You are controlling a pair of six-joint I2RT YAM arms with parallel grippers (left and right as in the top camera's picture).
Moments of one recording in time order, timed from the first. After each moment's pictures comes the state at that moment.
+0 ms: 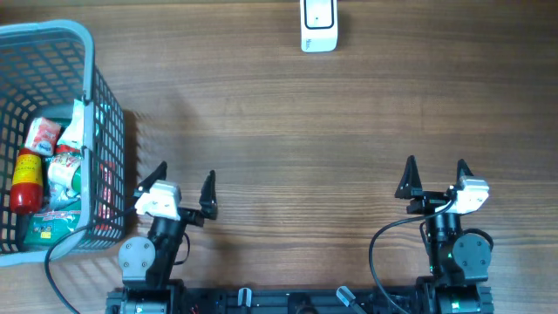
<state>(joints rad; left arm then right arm) -0.01 0.01 0.01 -0.04 0.23 -0.10 0.05 0.02 0.01 0.01 0.08 0.15</state>
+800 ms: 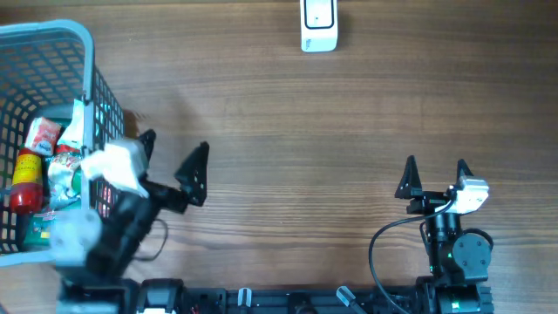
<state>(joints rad) -0.01 0.53 0.84 -0.49 0.38 -0.25 0.05 0.02 0.01 0.01 0.08 0.14</state>
